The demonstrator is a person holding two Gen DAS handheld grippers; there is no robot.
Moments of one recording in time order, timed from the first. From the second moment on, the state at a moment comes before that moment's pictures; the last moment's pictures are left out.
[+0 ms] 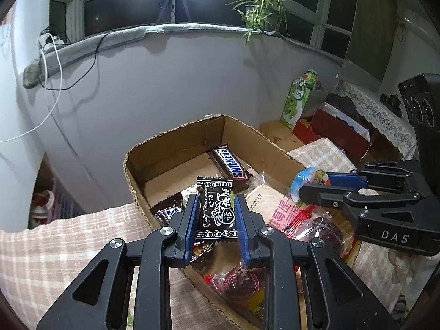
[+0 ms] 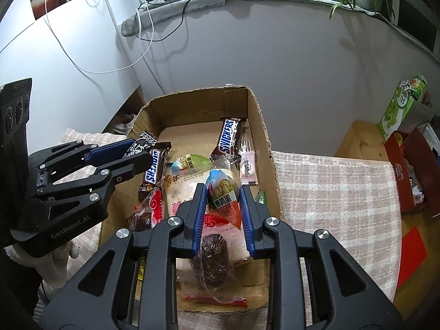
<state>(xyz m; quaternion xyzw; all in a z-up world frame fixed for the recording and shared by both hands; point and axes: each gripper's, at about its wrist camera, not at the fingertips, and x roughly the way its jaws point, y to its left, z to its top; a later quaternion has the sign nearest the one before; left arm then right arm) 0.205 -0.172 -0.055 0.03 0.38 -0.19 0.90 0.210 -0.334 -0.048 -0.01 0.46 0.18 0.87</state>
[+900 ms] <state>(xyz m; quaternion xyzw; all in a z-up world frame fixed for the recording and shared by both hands) 0.192 -0.167 -0.038 0.03 0.36 -0.18 0.92 0.185 -0.331 -0.035 -0.05 0.44 0.17 0.88</state>
